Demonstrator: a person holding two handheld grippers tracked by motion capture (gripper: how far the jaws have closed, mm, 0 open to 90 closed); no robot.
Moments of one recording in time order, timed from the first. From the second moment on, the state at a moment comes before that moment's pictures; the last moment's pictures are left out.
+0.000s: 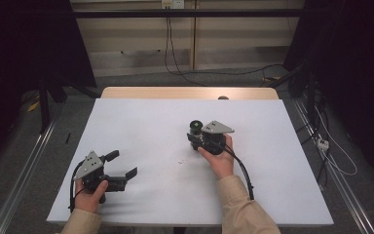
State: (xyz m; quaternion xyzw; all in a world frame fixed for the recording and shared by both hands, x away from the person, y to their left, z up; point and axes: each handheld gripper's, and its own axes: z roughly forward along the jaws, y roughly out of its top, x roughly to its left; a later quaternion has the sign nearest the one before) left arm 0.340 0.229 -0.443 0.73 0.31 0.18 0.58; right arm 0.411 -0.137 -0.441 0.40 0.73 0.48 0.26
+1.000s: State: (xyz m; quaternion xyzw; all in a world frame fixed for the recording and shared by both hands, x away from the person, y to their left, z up) left arm 0.340 0.228 -0.444 0.73 0.31 0.18 0.58; right arm 0.419 -0.124 -0.445 0.39 0.74 0.48 0.26
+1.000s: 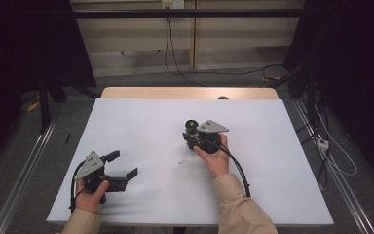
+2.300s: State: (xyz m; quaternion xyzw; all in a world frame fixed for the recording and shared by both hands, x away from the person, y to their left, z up) left arm 0.340 0.227 -0.446 0.73 0.31 0.17 0.58; right arm 0.422 -0.121 -0.450 0.39 0.74 0.48 0.26
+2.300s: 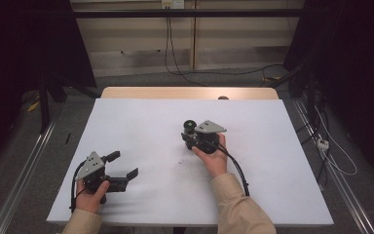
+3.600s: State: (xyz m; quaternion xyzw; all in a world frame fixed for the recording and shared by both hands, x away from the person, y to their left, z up) left arm 0.357 0.190 -0.438 0.75 0.31 0.15 0.57; right arm 0.423 -0.127 -0.459 0.37 0.75 0.49 0.25
